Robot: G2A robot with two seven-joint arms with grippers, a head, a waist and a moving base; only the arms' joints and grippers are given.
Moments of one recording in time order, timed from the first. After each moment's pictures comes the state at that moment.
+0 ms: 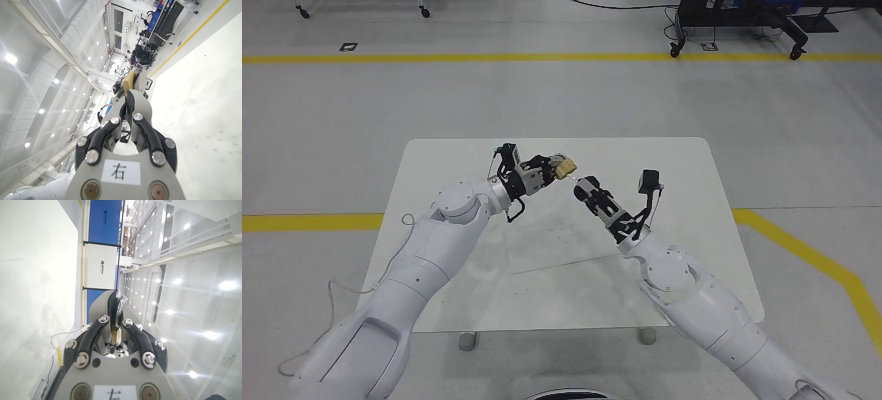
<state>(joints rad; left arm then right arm) 0.79 -1.28 -0.83 -0.95 -0.78 -0.10 -0.73 -1.25 -1.14 0.87 -1.52 0.21 -0.31 -0.02</state>
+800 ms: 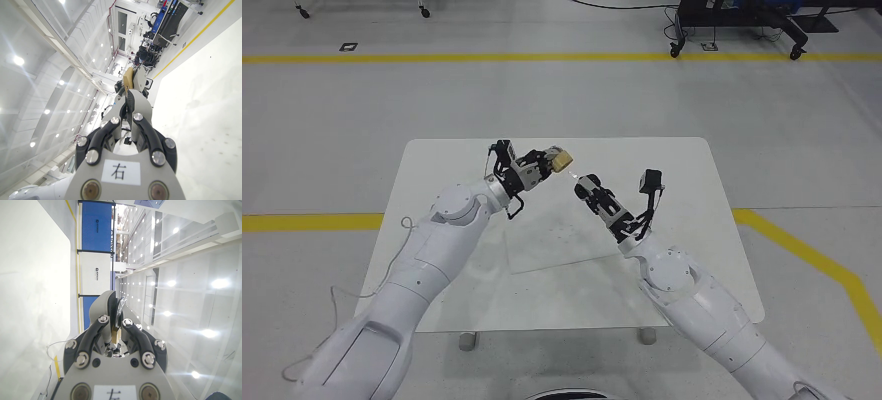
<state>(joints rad) 0.82 -1.29 -0.88 -0.98 -0.76 -0.17 -0.66 -1.27 -1.16 0.90 -1.52 0.22 -0.34 -0.01</state>
